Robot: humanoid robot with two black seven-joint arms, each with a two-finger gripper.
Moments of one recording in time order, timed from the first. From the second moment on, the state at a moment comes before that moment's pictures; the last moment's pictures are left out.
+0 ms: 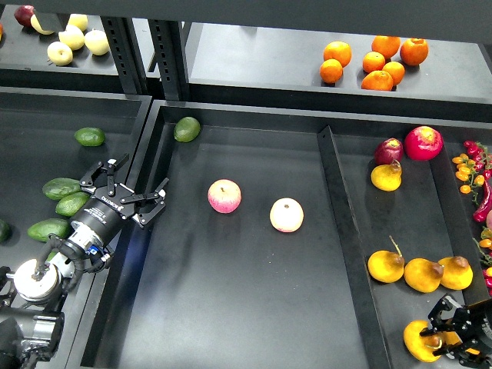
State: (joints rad) left arm -0.21 0.00 -1.57 -0.88 -0.03 -0.49 0.49; right arm 0.64 -0.78 0.04 0.97 -0.16 0.58 -0.49
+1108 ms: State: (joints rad) left arm -0.20 0.00 -1.57 -0.88 -0.03 -0.49 0.49; right arm 0.68 -0.94 0.07 0.93 -0.16 0.58 -0.49
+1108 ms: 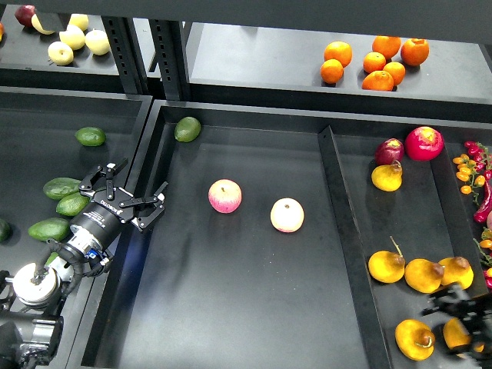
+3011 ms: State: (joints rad) left arm -0.11 0.00 -1.48 -1.00 -0.07 -0.49 0.49; right arm 0.11 -0.01 1.43 1.01 0.34 0.57 -0.49
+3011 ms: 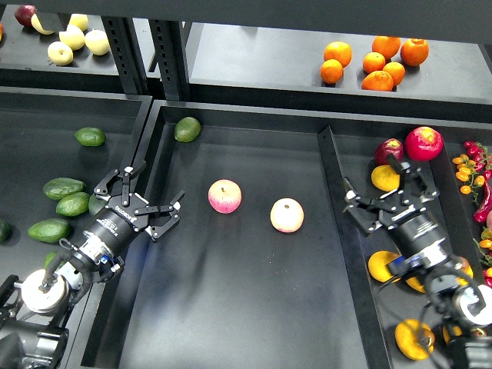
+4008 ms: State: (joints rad) left arm -0.10 0.00 -1.40 -1.22 -0.15 -0.49 0.40; right arm 0.07 0.02 1.47 1.22 0.30 0.37 -0.49
